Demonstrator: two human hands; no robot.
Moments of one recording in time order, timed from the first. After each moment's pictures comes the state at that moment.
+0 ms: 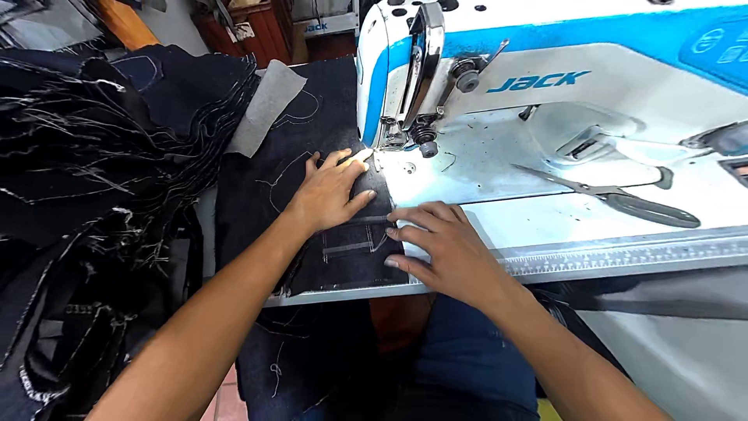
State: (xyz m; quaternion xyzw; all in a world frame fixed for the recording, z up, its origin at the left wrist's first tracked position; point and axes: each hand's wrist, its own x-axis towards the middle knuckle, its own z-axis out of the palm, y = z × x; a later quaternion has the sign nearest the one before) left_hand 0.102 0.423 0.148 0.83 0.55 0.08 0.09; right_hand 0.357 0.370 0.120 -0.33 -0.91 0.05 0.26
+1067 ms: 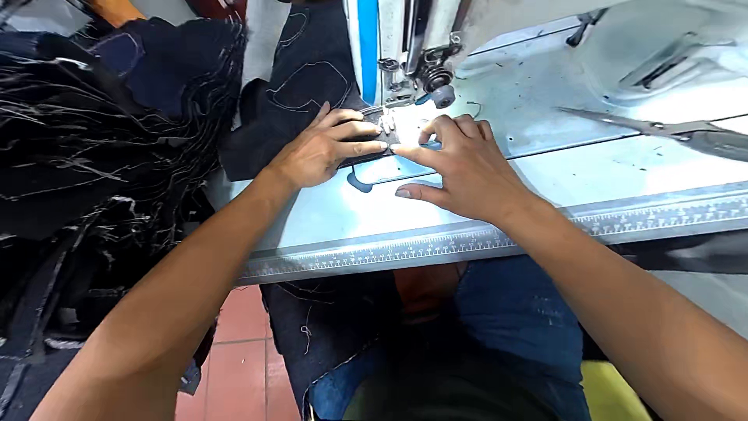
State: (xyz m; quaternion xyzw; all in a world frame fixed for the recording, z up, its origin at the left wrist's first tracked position) left_hand 0.057 0.450 0.142 0.94 0.30 0.13 0.04; right_hand 0.354 0.428 0.123 -0.36 -0.90 0.03 0.23
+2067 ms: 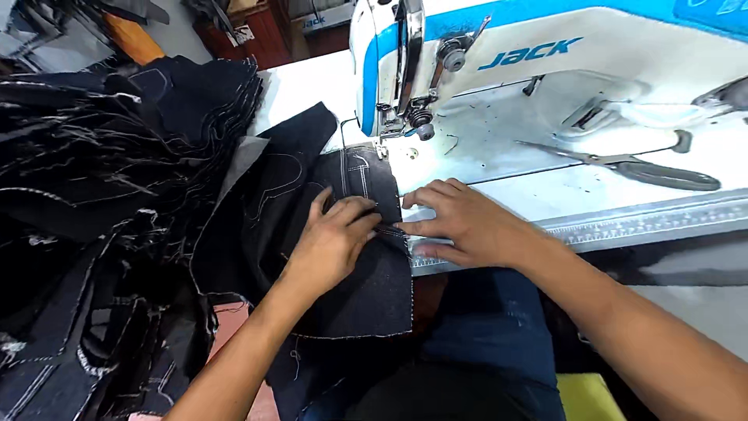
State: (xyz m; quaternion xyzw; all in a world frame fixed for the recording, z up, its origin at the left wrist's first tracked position) left_hand 0.110 0.324 0.148 0.86 0.47 0.17 0.01; right_hand 0.382 0.396 0.133 -0.16 -0.96 0.06 0.20
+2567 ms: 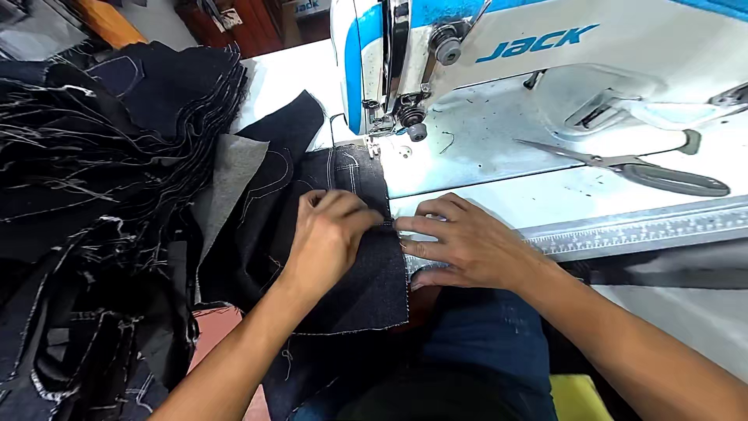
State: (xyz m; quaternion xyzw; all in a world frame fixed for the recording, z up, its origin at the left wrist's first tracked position) left_hand 0.128 0.332 0.148 0.83 0.50 0.23 0.00; right_hand 0.391 0.383 0.116 -0.13 -0.96 0.01 0.25
